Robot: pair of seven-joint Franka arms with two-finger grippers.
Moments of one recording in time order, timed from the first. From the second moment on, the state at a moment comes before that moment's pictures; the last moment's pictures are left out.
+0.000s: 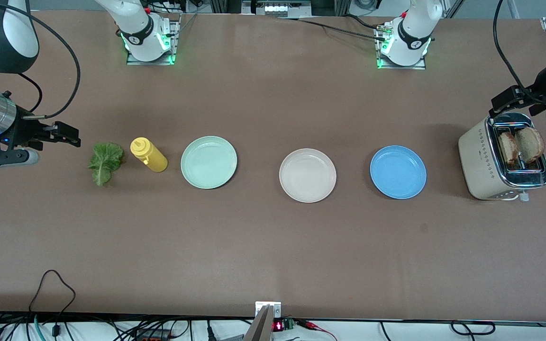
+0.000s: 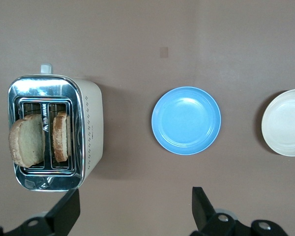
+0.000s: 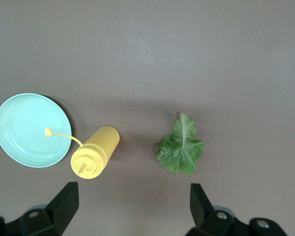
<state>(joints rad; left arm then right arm) 0.09 -0.10 -0.04 -1.77 0.00 1.65 -0.03 0.00 0.14 0.02 -1.63 0.00 1.71 -0.09</state>
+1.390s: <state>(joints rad) 0.31 0.27 -0.02 -1.78 0.10 1.78 -0.01 0.00 0.18 0.02 -1.64 0.00 1.66 -0.10</state>
